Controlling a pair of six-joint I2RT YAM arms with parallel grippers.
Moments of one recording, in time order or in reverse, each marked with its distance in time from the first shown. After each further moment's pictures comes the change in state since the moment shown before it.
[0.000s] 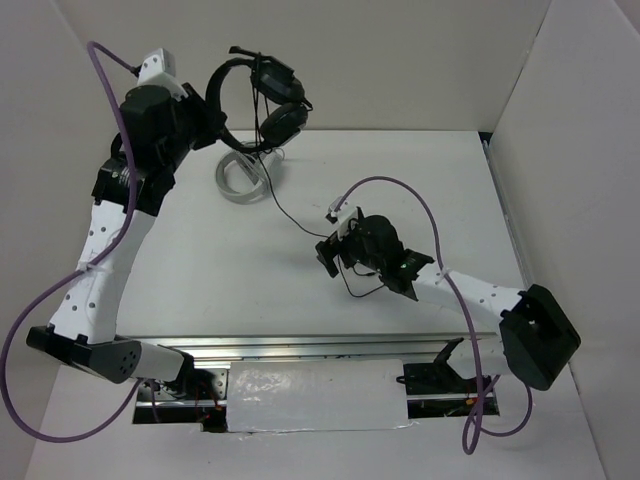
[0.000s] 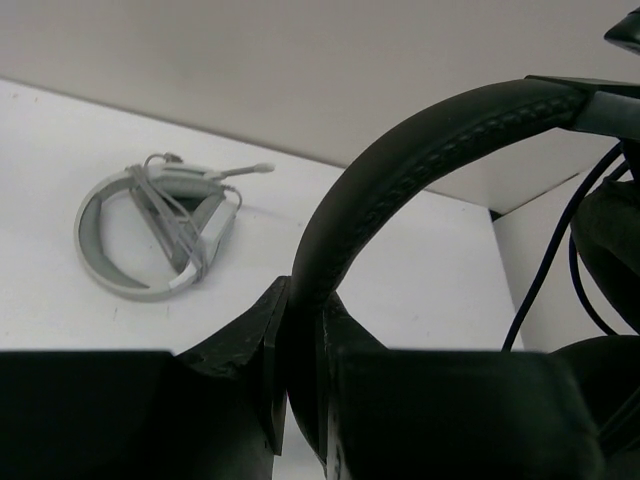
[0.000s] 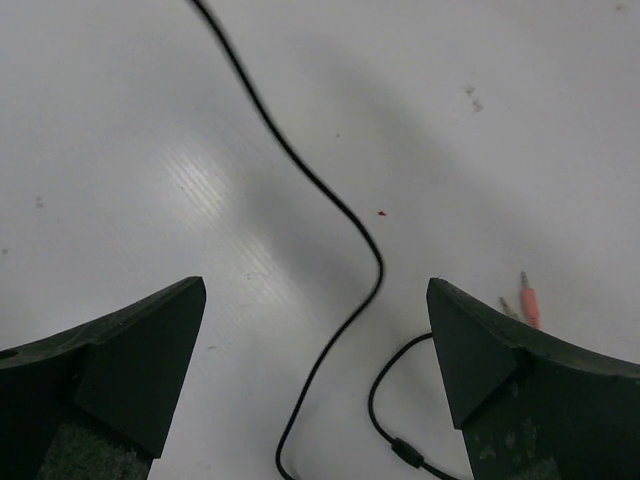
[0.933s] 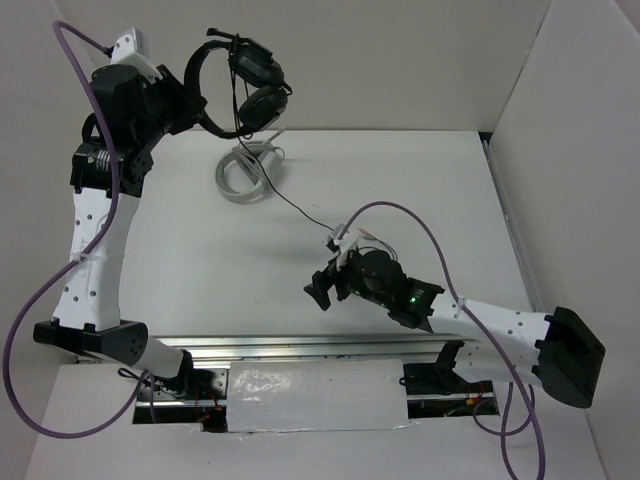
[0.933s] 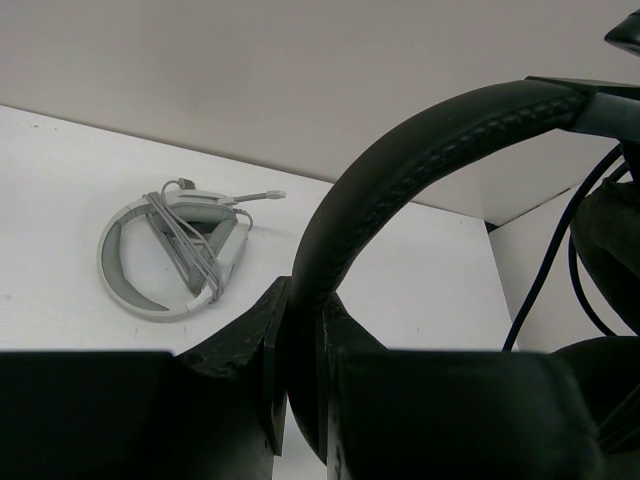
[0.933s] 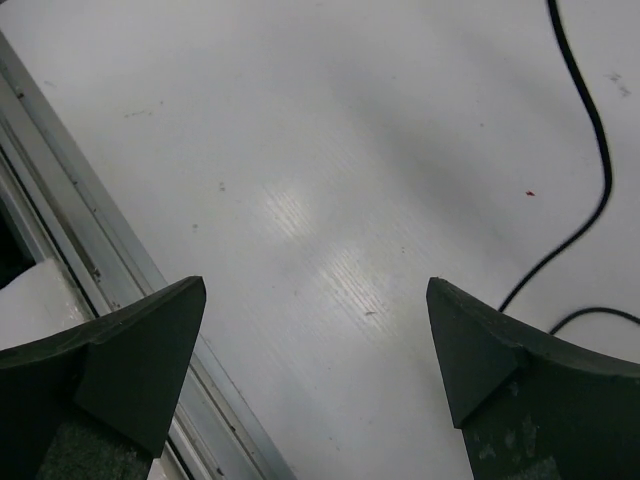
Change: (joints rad) left arm 0.150 0.083 0.211 -0.102 0.161 0.029; right arm 0.243 -0.171 -0.131 0.023 0.062 0.238
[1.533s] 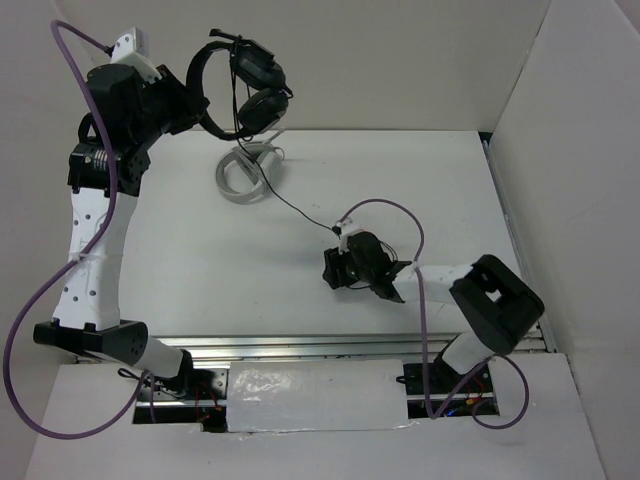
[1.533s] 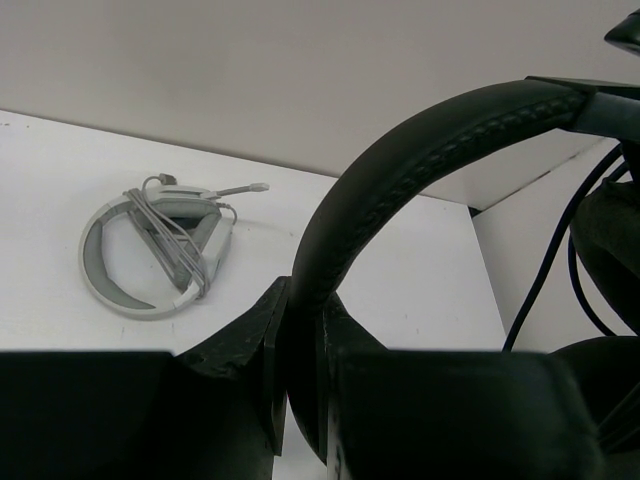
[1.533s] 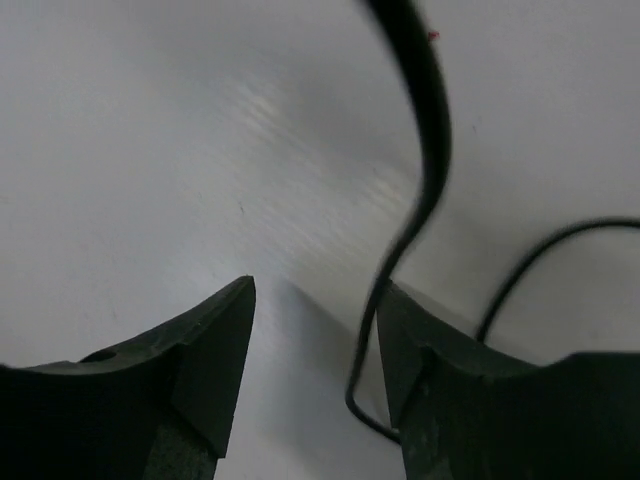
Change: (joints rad) left arm 0.019 0.000 0.000 0.001 0.066 0.000; right arm -0.259 0.368 -0.033 0.117 -0.066 0.105
